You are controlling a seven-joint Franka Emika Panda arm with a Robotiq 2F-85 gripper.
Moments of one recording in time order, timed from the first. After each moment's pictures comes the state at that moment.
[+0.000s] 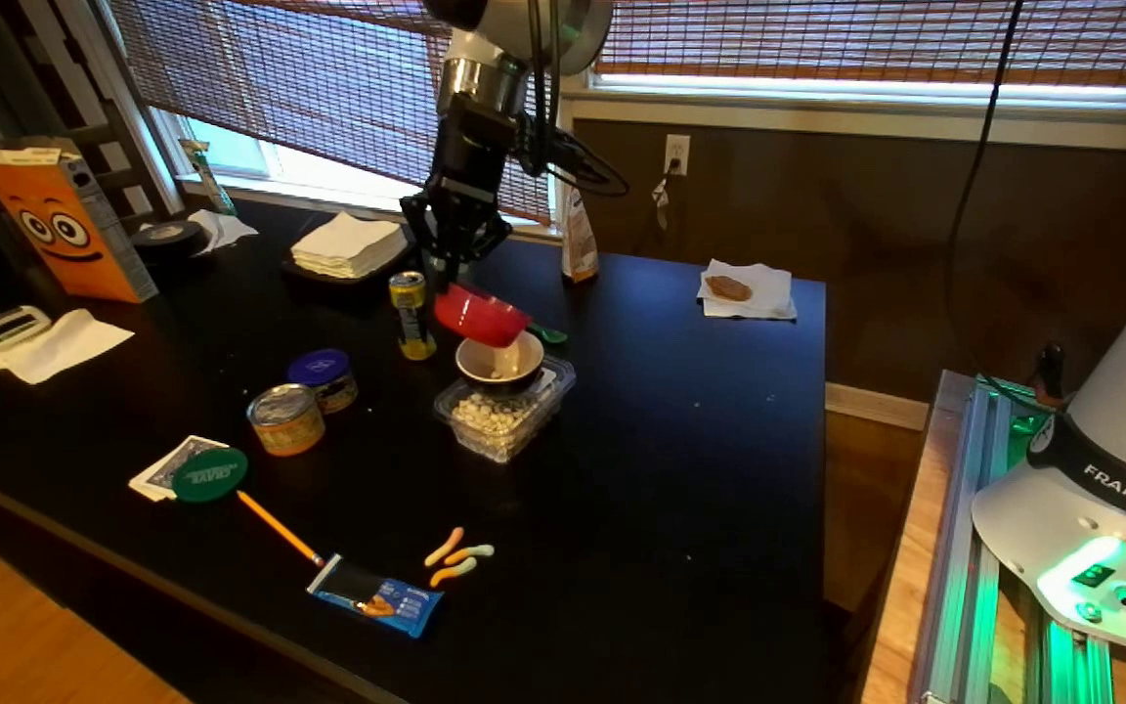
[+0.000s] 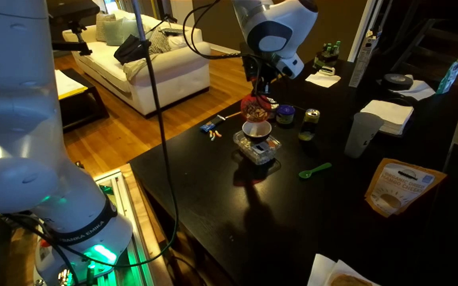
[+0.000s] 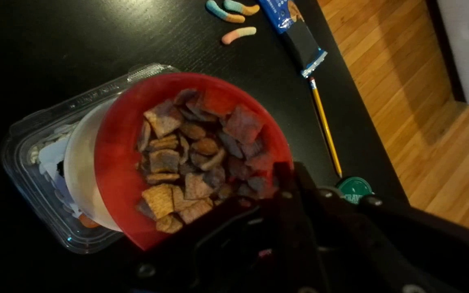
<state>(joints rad) 0.02 0.35 0.09 -1.90 0.58 2.21 0.11</state>
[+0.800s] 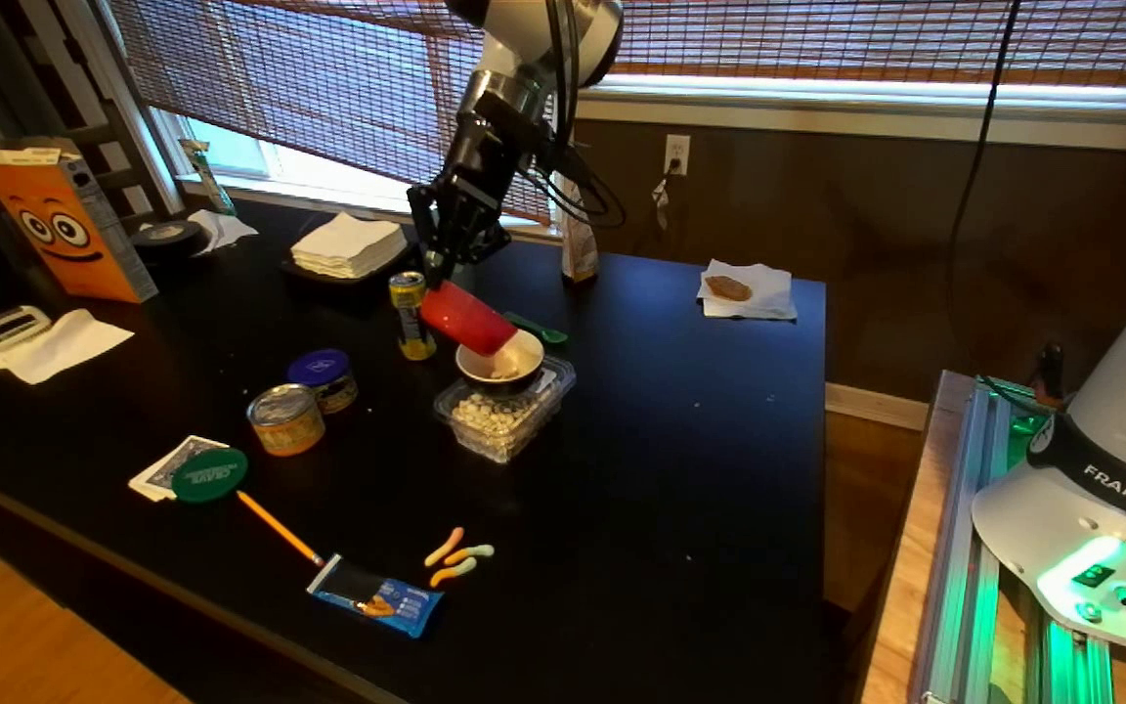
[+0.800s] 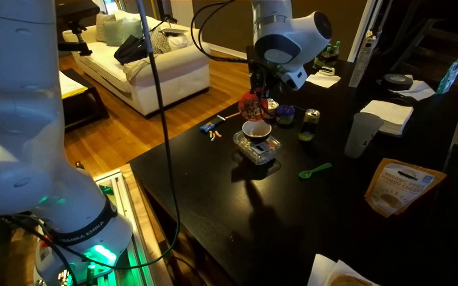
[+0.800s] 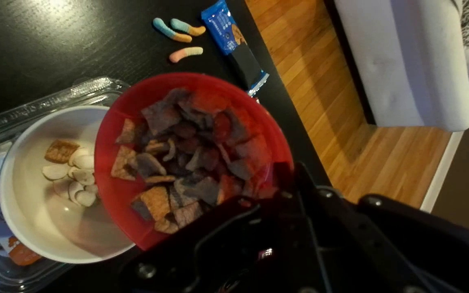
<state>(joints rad) -0.04 0.39 0.10 -1.88 0.82 2.09 -0.13</state>
